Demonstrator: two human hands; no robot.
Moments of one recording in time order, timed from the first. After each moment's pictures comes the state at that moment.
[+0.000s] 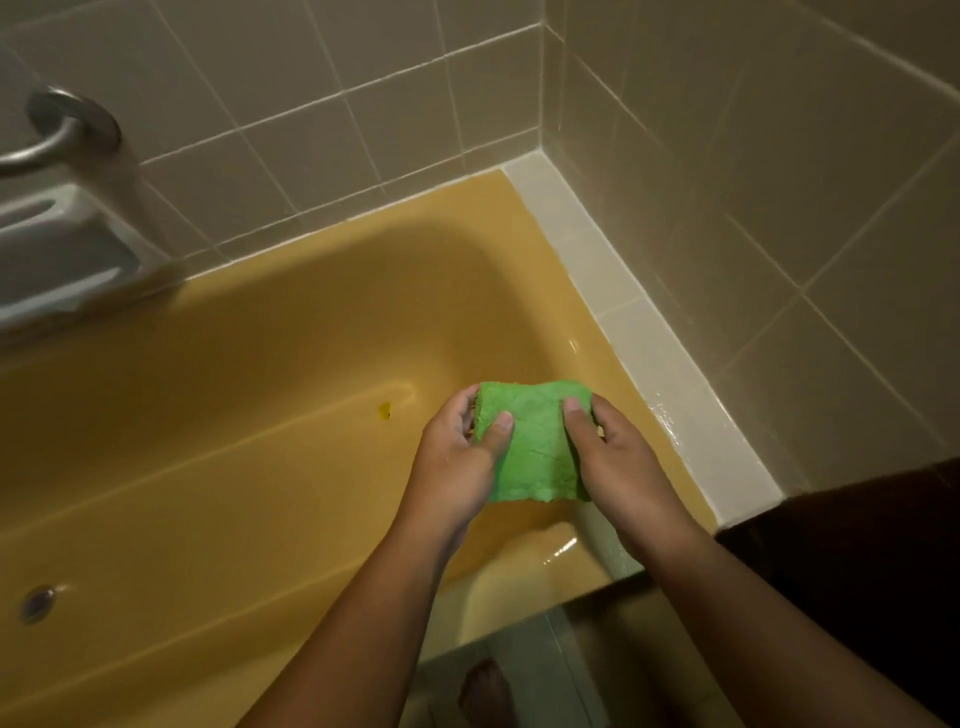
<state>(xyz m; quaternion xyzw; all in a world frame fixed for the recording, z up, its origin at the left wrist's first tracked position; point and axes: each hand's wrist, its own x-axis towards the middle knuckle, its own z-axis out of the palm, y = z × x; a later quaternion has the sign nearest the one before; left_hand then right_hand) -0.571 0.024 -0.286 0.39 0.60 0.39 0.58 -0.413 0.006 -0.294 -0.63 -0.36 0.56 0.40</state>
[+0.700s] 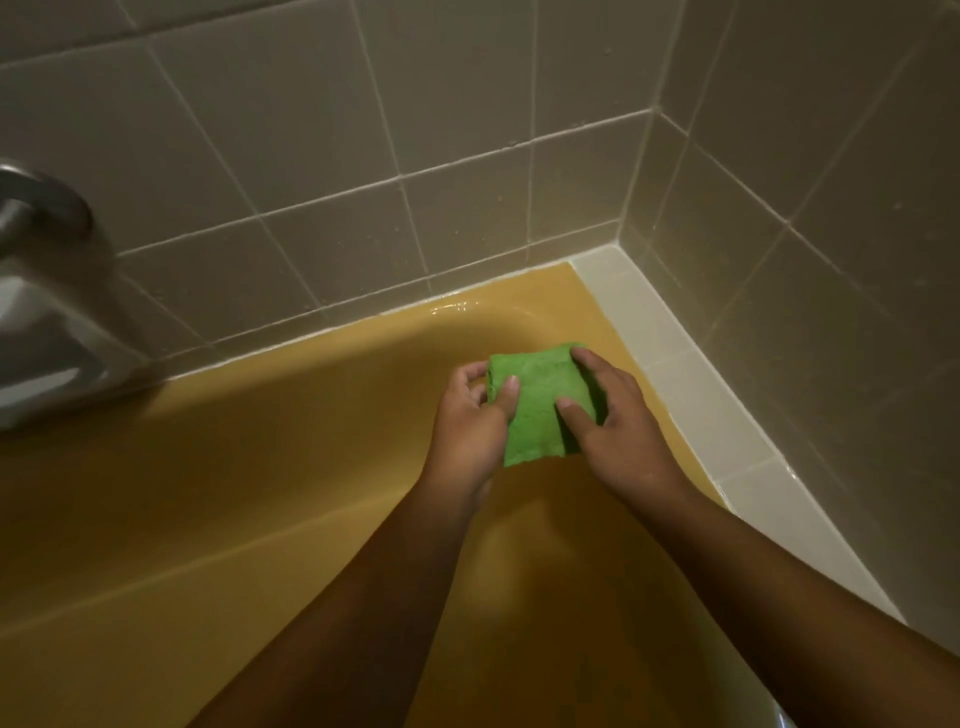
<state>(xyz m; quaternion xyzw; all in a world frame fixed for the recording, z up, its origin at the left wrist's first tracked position) -0.629 0.289 -0.343 0.30 0.58 0.46 0.60 -0.476 0.266 -0.340 -0.65 -0.55 0.39 0.35</state>
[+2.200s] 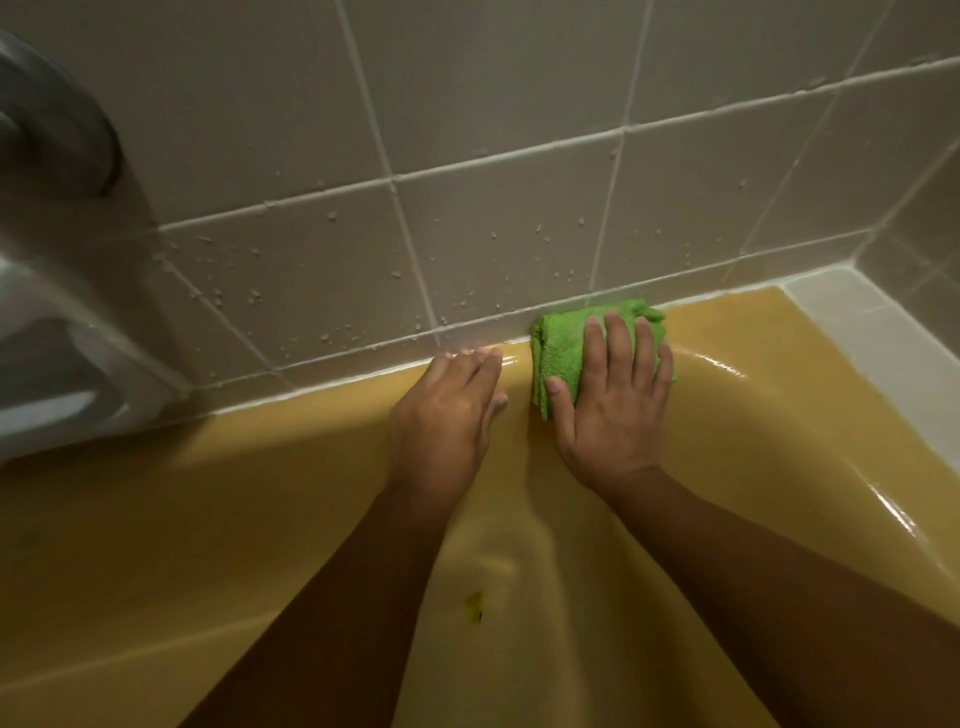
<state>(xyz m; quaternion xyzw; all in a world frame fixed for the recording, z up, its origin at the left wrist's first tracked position) -0.839 0.419 -0.460 0.76 0.59 0.24 -0.15 -0.647 0.443 -0.490 -0.65 -0.71 -0.12 0.25</state>
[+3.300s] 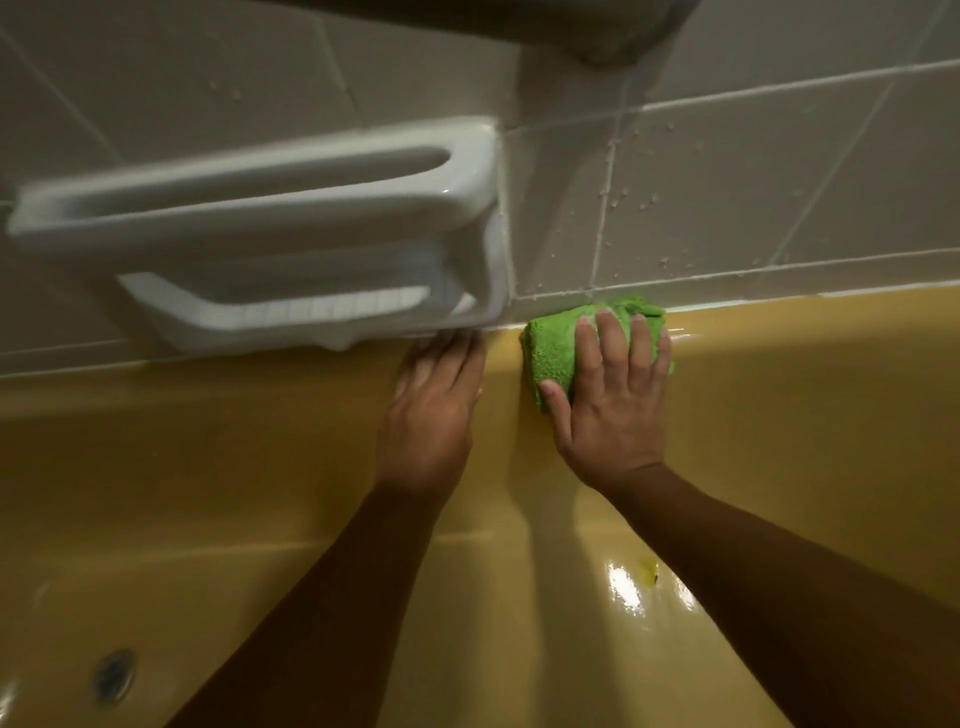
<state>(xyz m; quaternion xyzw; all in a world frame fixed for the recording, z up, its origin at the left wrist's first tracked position) -1.111 0.325 -0.484 0.71 0.65 0.23 -0.16 -0.908 0.382 -0.513 -0.51 -0.79 -0.13 0.31</state>
